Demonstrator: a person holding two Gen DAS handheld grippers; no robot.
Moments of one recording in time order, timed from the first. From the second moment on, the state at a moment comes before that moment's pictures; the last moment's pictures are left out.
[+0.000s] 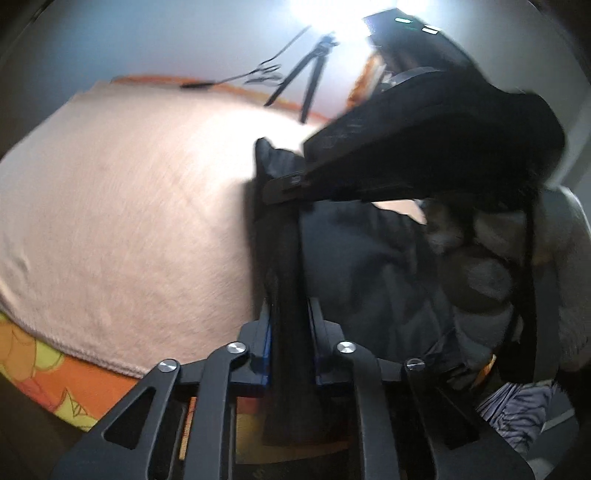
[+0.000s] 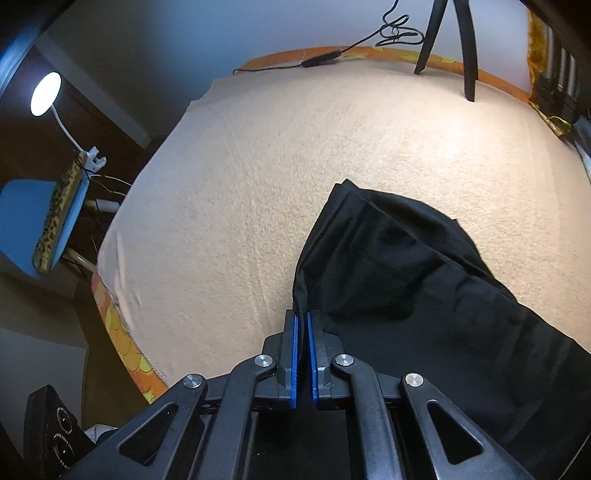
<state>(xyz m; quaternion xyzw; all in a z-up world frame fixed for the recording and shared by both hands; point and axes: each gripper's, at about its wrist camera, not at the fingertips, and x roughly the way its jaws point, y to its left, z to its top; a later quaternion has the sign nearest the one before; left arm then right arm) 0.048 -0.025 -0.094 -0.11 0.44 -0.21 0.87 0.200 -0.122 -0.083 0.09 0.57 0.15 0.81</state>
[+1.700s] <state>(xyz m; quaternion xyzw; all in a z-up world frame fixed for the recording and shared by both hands) 0.032 -0.181 -0.072 0.02 0.39 -0.37 0.84 0.086 -0.383 -0.083 0.27 0.49 0.07 0.83</state>
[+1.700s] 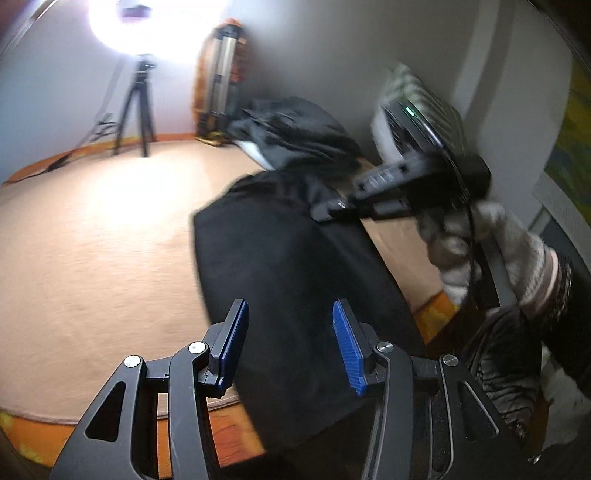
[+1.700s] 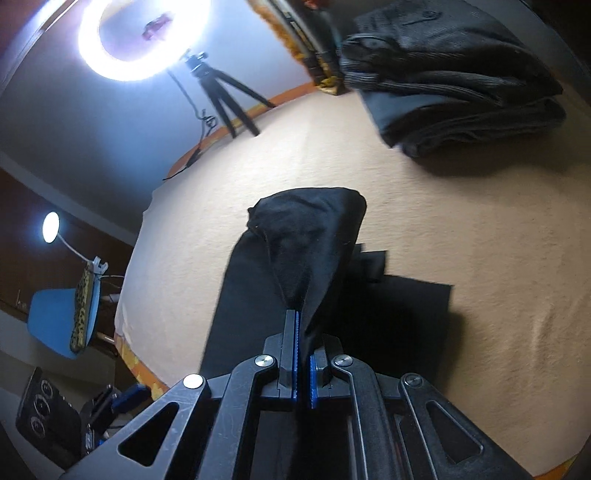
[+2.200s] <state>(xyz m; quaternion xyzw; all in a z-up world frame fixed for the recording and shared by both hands) 0.003 -0.220 -0.110 0.05 0.42 -0.42 0.80 0.080 -0.414 -0.117 0.25 0.50 0.04 0.83</state>
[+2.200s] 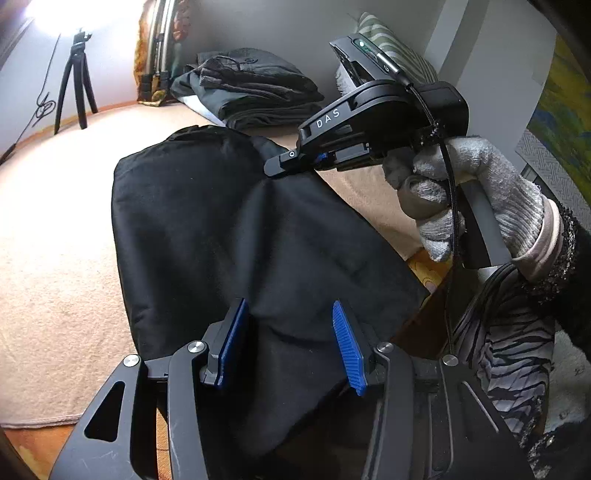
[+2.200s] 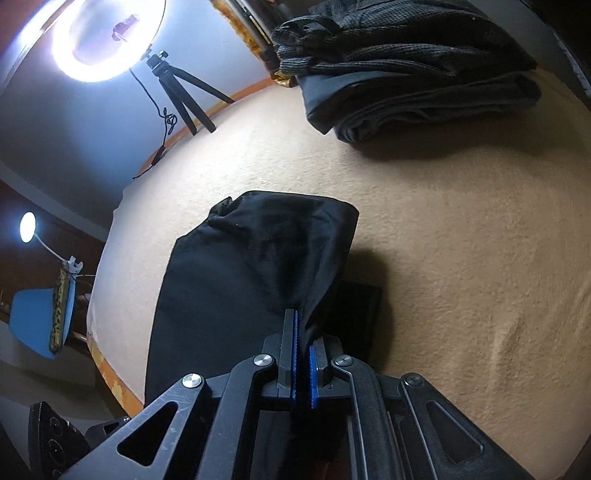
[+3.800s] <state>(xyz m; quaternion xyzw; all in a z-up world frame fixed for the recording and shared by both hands) 0.099 -0.167 -0.113 -0.11 0.52 -0.33 0.78 0.016 -0.430 -0.132 0.33 0.47 0.14 0.81</state>
